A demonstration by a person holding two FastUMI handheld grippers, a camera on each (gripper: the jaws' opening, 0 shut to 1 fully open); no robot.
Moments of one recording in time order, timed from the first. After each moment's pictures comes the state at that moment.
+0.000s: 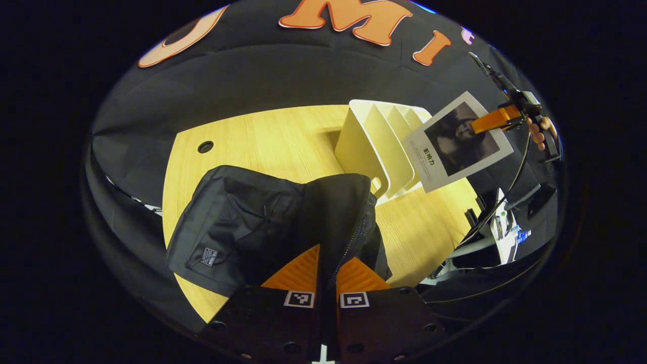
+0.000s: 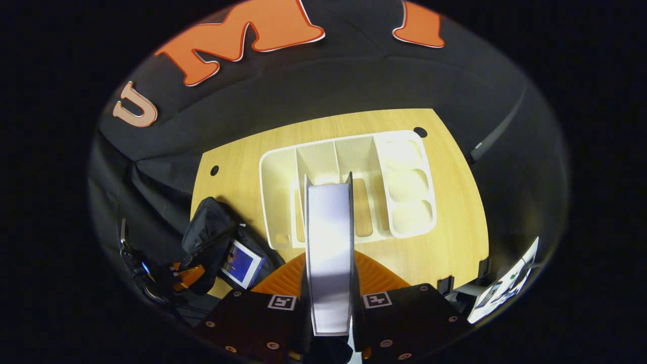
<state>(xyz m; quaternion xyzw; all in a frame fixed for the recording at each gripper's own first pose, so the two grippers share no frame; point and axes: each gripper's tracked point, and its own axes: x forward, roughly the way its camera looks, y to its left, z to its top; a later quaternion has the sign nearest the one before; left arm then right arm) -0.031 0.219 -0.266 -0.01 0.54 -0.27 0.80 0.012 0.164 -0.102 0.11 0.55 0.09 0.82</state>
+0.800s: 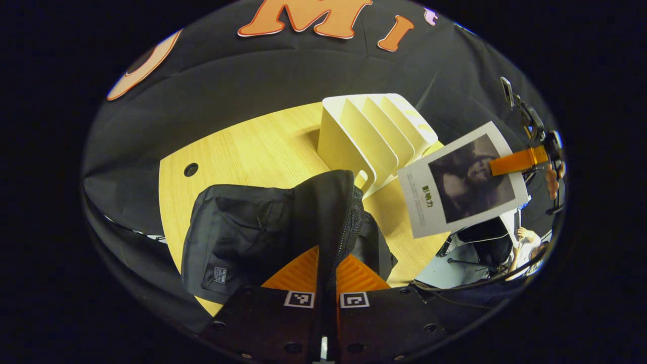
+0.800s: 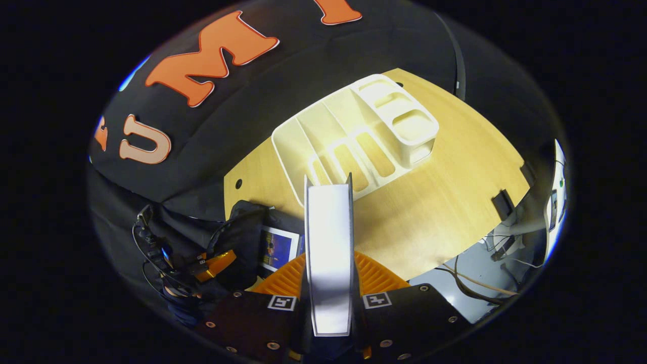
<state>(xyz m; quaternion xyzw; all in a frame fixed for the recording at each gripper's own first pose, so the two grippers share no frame) -0.020 0.221 -0.254 0.06 0.52 -0.33 0.79 -0.120 0.229 -0.130 0.29 0.53 0.07 0.79</state>
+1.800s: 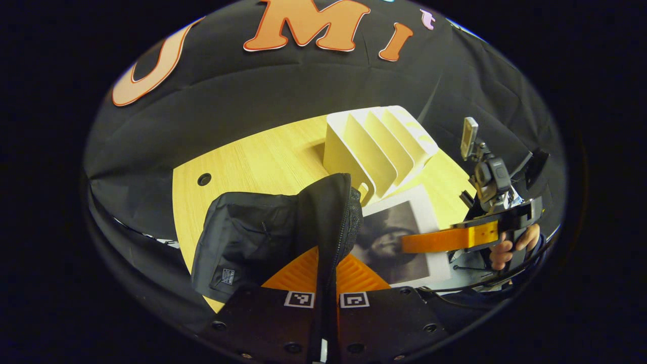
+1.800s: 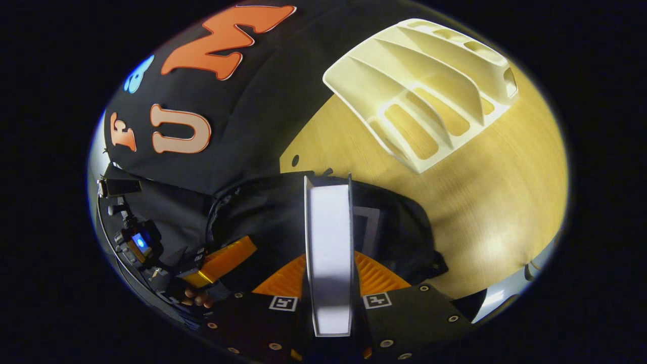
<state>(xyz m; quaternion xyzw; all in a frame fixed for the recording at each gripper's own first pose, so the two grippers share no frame) -0.026 0.223 -0.223 0.06 0.49 -0.32 0.81 -0.106 0.411 -0.189 0.42 0.49 0.22 0.73</state>
